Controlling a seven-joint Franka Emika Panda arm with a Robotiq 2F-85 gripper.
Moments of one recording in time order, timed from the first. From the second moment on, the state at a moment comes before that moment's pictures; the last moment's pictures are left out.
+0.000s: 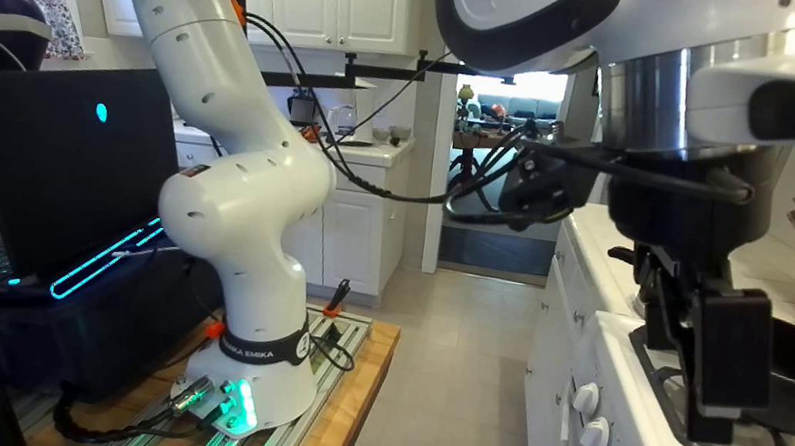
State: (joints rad) arm -0.14 -0.46 -0.24 -2.49 -0.07 2.31 -0.31
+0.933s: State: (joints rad) arm -0.10 -0.12 -0.31 -2.24 -0.04 2.32 -0.67
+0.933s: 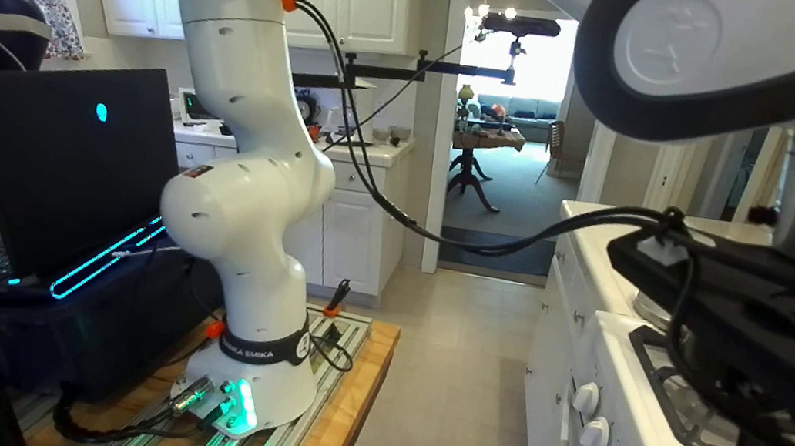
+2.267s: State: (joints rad) arm -0.20 0.12 -0.24 -2.09 0.18 2.46 -0.86
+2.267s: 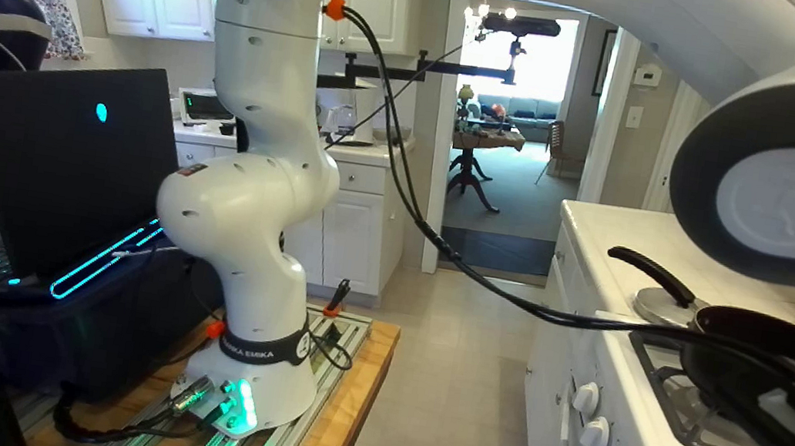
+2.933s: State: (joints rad) arm -0.23 0.24 -0.19 -2.02 0.18 2.47 -0.88
